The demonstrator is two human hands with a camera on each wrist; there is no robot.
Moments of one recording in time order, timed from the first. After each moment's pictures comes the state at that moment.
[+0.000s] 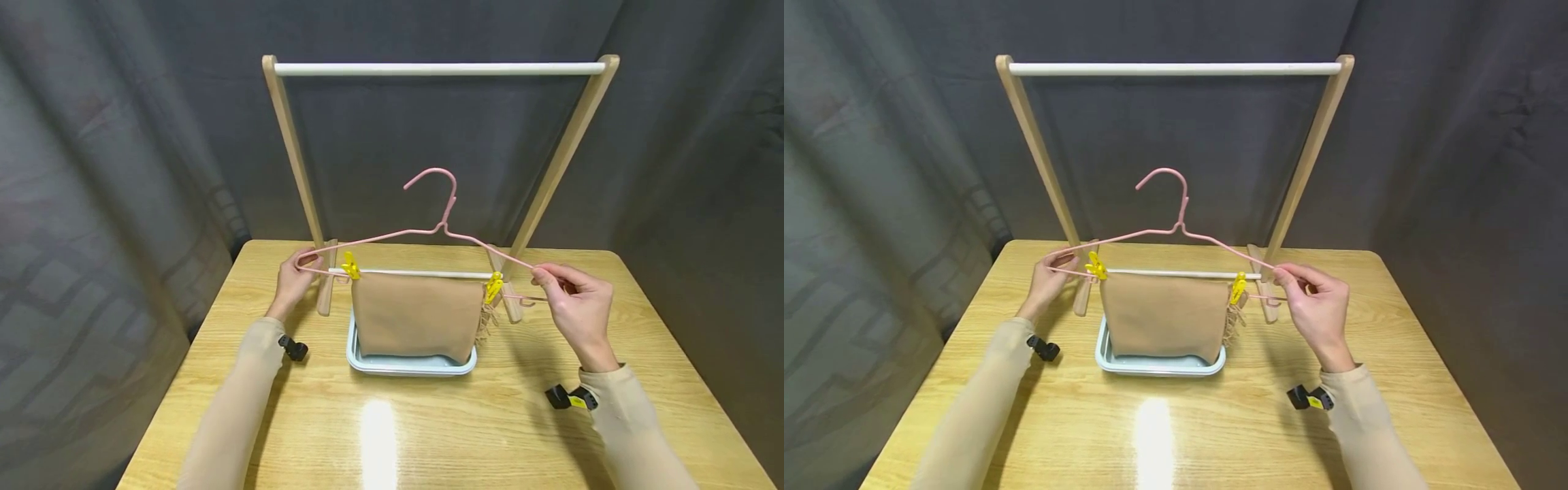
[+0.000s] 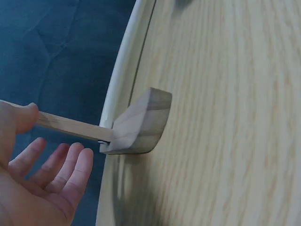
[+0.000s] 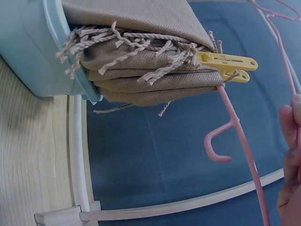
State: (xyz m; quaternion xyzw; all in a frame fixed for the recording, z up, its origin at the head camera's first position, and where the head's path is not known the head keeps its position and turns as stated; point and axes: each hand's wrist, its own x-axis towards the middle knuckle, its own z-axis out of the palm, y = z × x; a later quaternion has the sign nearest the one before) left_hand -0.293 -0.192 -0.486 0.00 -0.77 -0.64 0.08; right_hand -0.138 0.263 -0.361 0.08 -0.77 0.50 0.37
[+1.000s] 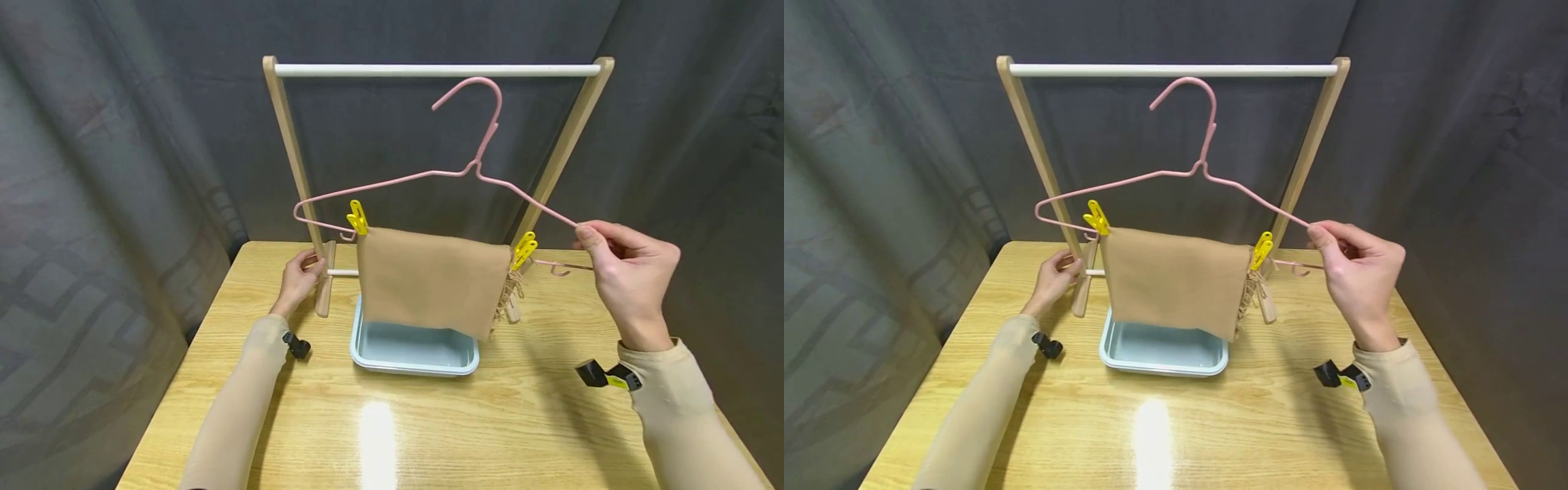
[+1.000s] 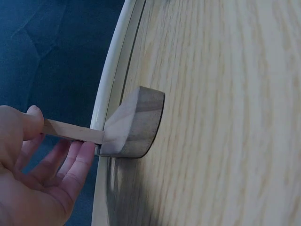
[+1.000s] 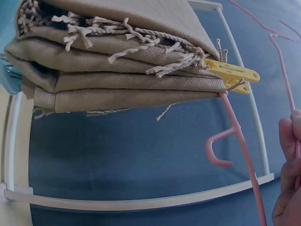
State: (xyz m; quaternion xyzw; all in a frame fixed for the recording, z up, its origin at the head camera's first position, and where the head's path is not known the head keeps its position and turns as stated) left_hand -0.303 -0.179 -0.492 -0.02 -0.78 -0.63 0.02; right_hand -0.130 0.277 -0.280 0.08 -0.76 0.49 0.43
